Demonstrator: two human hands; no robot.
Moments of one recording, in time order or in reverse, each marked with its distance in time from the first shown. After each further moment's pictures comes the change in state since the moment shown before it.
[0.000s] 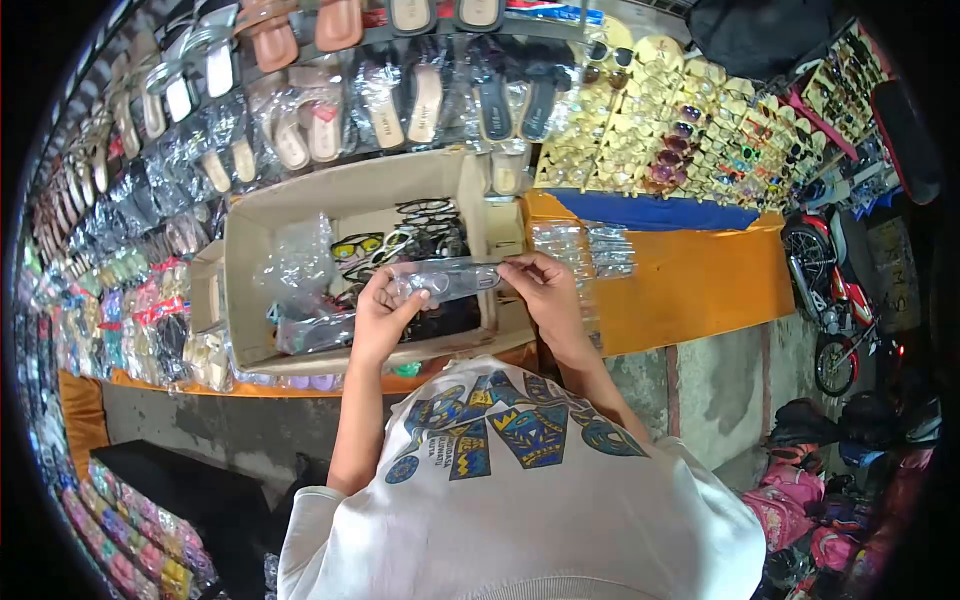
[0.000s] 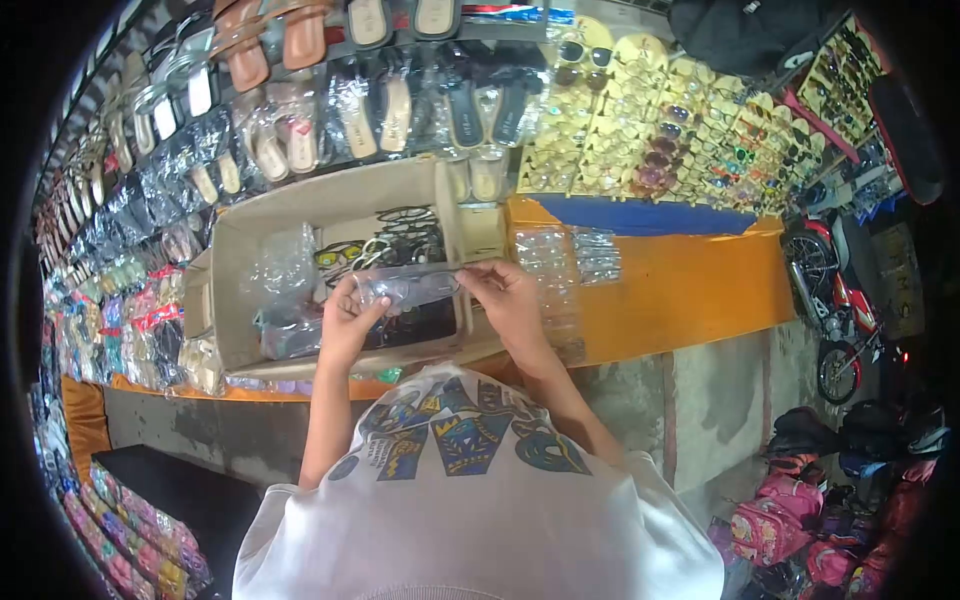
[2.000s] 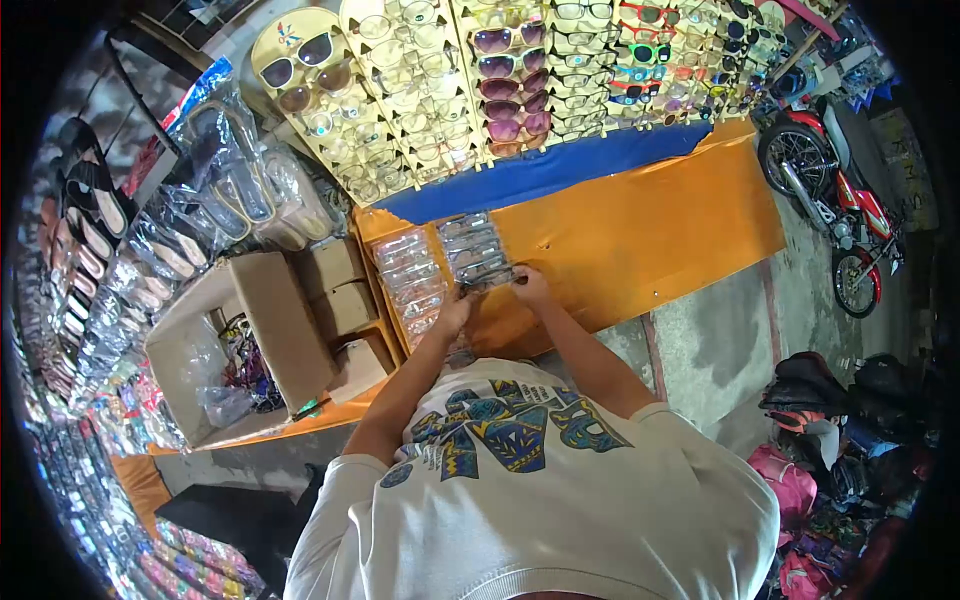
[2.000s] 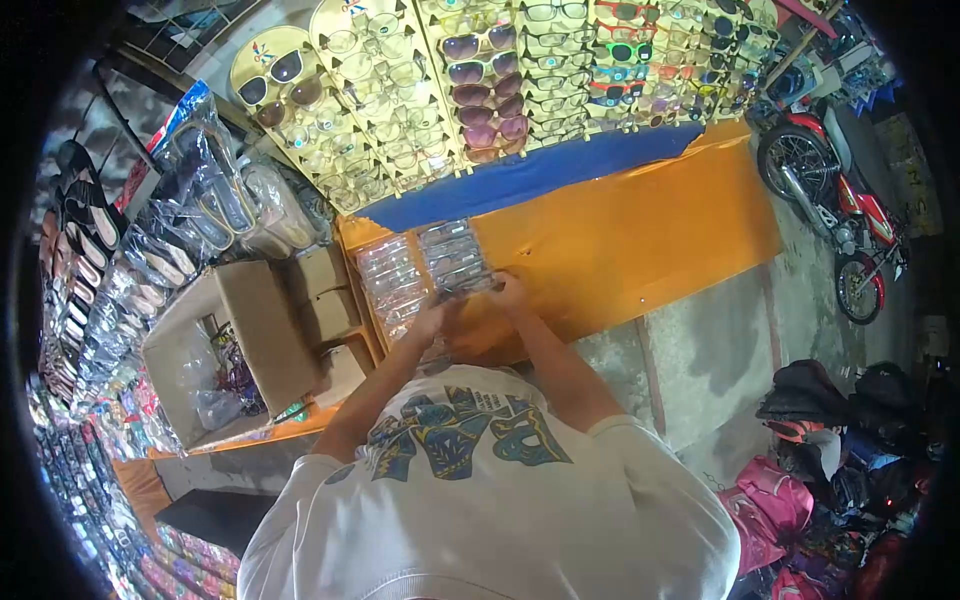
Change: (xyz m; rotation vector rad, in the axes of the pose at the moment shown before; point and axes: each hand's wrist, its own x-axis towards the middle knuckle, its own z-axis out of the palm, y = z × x) left_hand 0.146 -0.417 0.363 0.300 -0.143 -0.643; right_hand 0.079 0.294 -0.511 -0.593 0.185 0.331
